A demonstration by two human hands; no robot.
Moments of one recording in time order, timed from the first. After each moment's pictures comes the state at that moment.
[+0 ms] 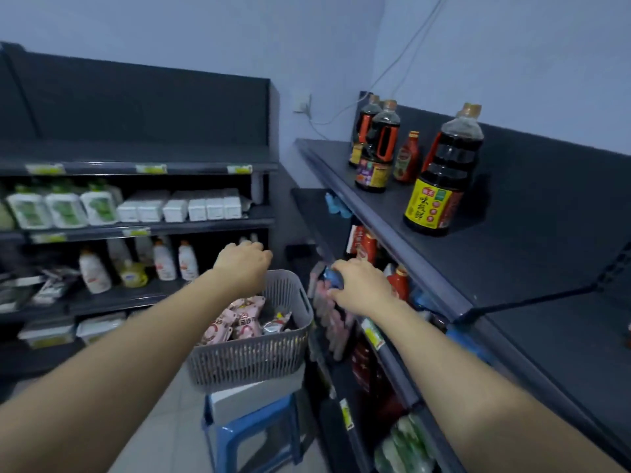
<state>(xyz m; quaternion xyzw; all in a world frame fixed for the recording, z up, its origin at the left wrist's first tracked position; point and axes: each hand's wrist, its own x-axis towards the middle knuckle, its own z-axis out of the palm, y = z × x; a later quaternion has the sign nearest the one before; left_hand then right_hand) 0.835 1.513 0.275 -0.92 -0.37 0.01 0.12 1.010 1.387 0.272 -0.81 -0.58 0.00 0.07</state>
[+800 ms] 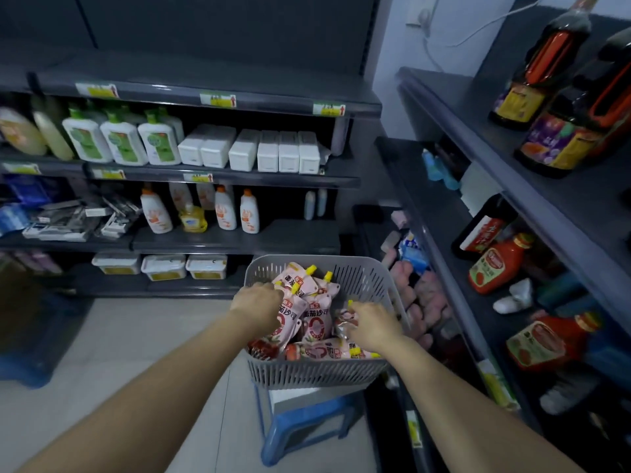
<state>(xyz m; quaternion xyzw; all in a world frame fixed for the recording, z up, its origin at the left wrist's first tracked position) 0.765 1.698 0.086 -0.87 -0.47 0.15 -0.07 0.967 1.606 0.091 -0.79 -0.58 0.20 -0.04</state>
